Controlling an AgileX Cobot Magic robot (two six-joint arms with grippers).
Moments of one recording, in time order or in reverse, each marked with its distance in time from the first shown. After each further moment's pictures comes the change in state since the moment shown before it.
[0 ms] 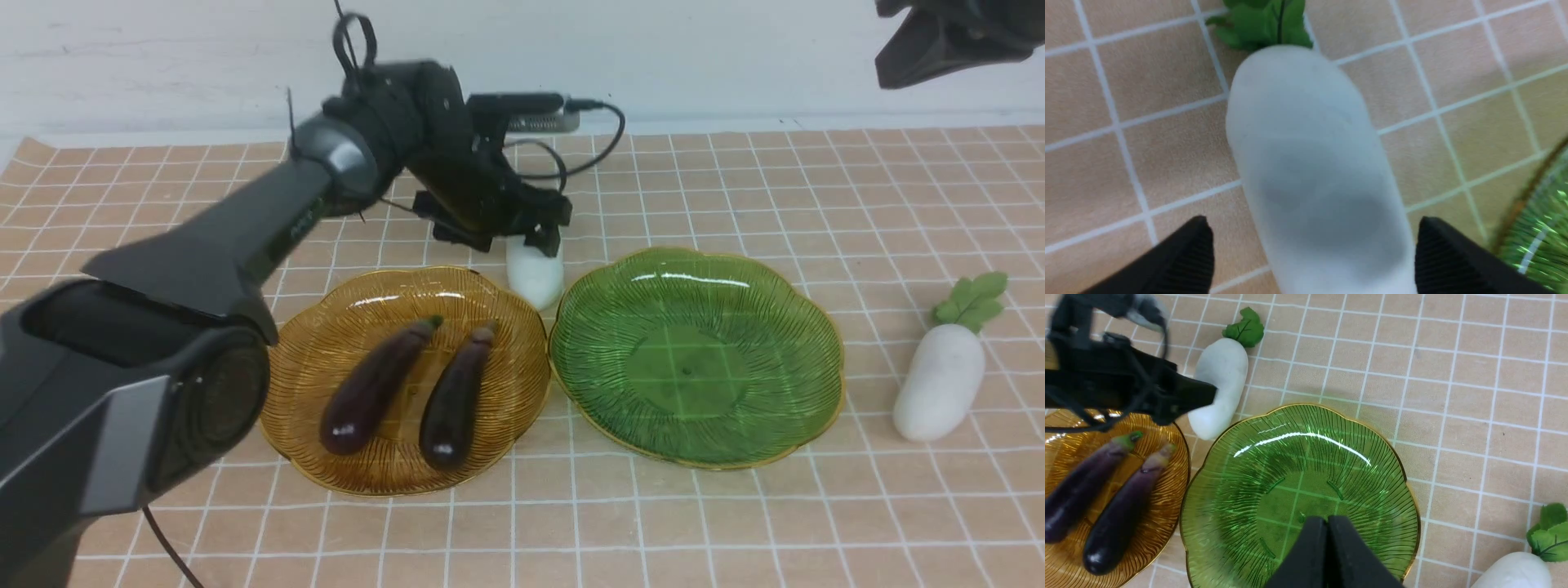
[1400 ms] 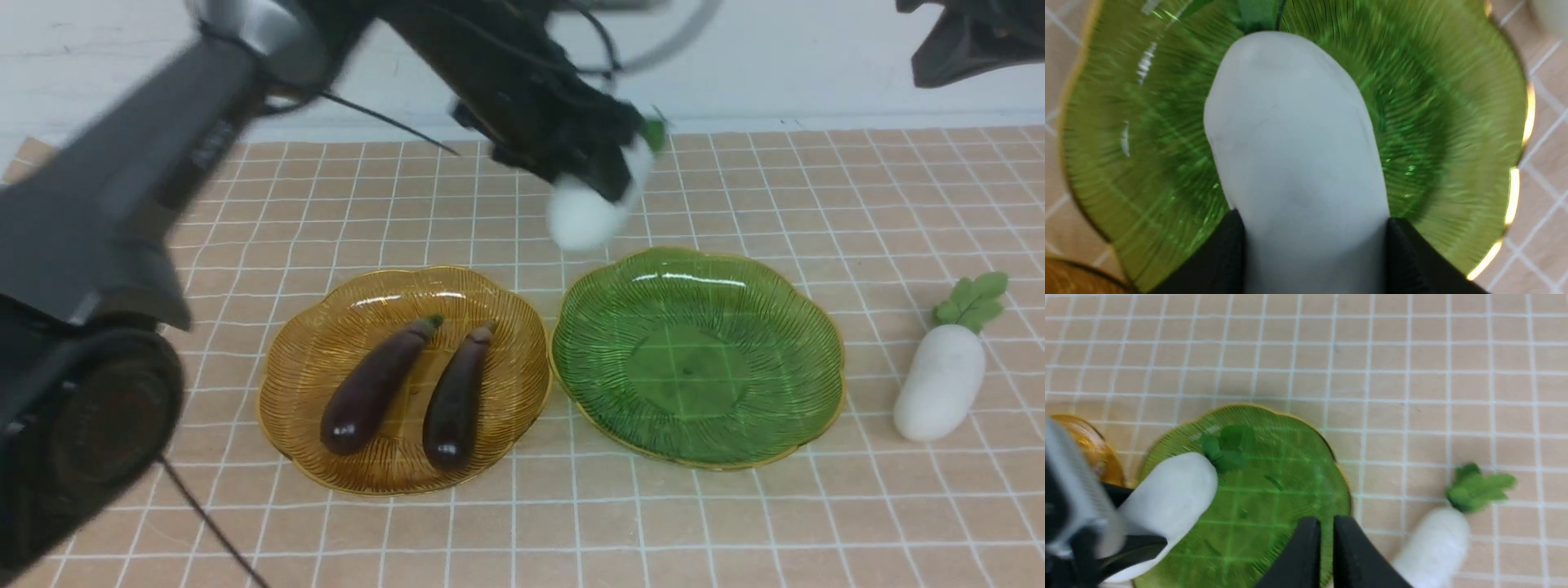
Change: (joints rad) right arm -0.028 -0.117 0.117 -0.193 0.000 0.165; left arm -0.272 -0.149 -0.010 0.020 0.325 0.153
